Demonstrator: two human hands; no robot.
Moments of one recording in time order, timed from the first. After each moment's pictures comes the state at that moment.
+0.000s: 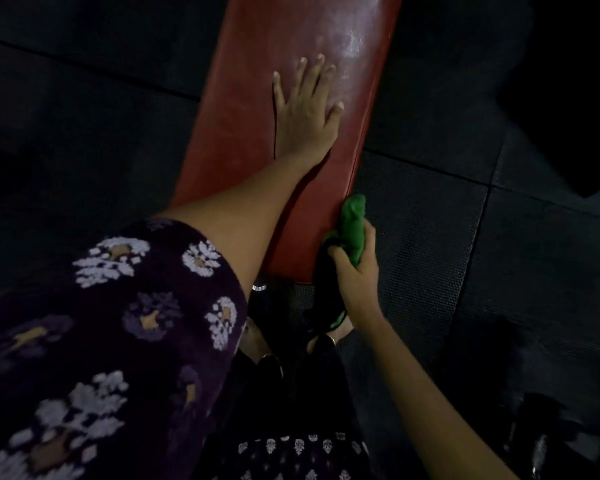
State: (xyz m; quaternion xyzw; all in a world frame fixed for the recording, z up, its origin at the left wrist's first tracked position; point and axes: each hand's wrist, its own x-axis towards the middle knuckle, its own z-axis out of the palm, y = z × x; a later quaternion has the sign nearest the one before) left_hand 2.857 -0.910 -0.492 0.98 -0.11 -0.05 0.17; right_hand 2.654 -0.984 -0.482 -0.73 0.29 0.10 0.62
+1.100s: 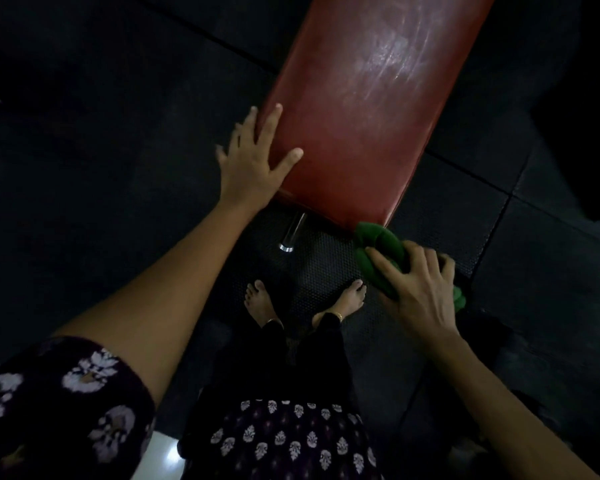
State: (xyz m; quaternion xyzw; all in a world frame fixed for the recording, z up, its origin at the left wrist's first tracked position) left_hand 2.719 -0.741 -0.492 0.97 0.03 -0.11 0.23; right_hand 2.579 -1.004 -0.459 -0.98 -0.19 0.02 0.03
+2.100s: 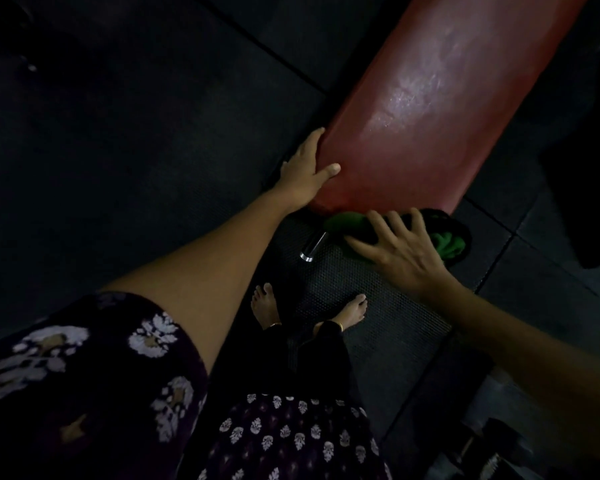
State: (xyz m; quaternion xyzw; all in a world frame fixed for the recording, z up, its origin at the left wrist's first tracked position) left_hand 2.727 -0.714 -0.478 0.80 0.11 -0.25 0.53; right_hand 2.671 -0.933 -0.463 -0.86 -0.49 -0.06 -0.11
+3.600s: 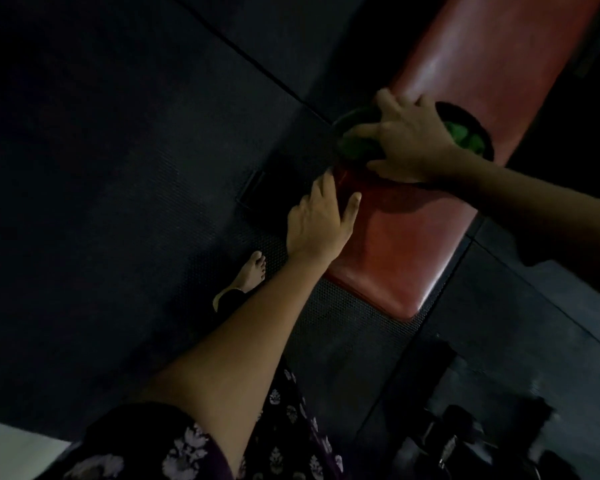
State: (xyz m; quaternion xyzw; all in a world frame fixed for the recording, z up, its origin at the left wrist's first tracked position) left_hand 2.762 -0.729 -0.488 0.91 0.10 -0.16 0.38; right_hand 2.900 -0.824 -0.421 -0.89 -0.33 0.23 -0.21
